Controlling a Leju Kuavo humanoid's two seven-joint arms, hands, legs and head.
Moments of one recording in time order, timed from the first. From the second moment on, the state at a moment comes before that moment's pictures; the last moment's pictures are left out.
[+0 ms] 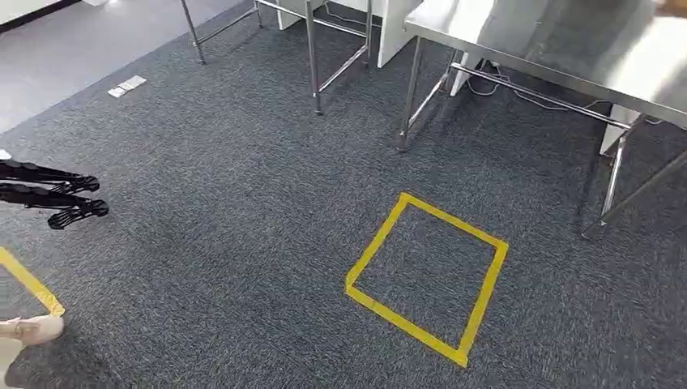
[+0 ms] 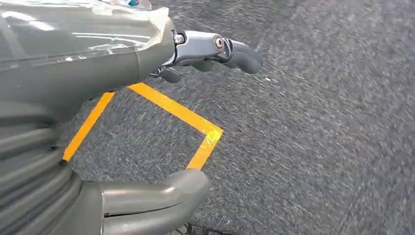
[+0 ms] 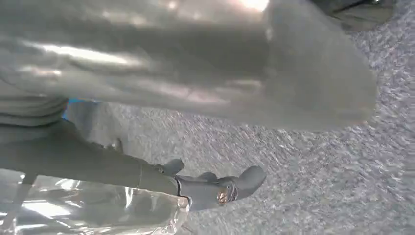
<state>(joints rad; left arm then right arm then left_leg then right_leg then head) -0.06 -0.15 0.69 -0.21 -0.60 0.48 -0.53 -0.03 0.27 -1.09 -0.19 1.38 -0.55 0.00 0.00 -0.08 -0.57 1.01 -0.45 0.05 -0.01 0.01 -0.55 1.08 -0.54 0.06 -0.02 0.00</state>
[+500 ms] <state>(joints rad) -0.07 -0.14 0.69 -0.21 -0.61 0.50 -0.57 -0.06 0.16 -1.16 -0.19 1.32 -0.40 -0.07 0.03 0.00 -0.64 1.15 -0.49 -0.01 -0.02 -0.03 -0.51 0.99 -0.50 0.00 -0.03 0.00</state>
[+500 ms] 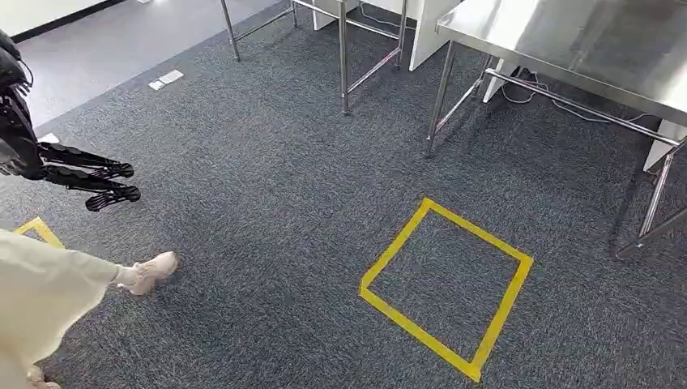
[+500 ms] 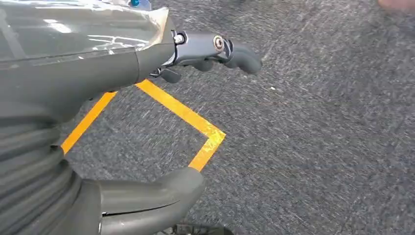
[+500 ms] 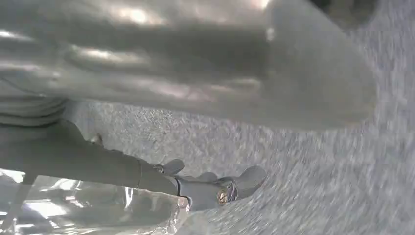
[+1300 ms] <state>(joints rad) -0.08 -0.13 0.70 -0.21 -0.61 0.41 -0.59 -0.09 0.13 -1.20 -0.19 1.30 -0.40 -0.01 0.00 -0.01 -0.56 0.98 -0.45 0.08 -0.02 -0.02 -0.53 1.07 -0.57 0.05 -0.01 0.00</state>
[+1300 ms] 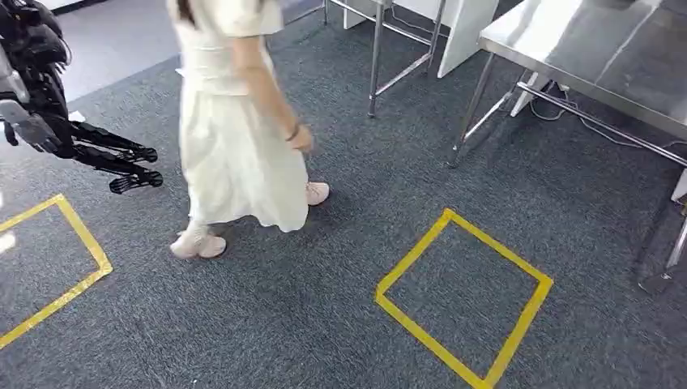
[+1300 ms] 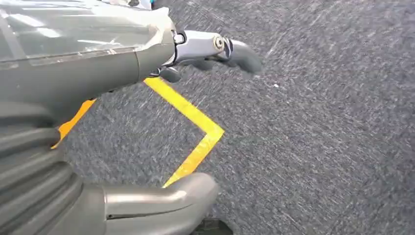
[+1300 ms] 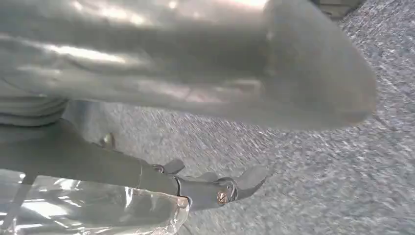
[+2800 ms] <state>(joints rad) -0.07 -0.12 0.70 -0.21 -0.65 0.30 -0.51 -0.09 0.11 -1.18 -0.19 1.35 -0.41 0.08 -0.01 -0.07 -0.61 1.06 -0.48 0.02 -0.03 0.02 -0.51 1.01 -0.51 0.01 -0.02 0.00</state>
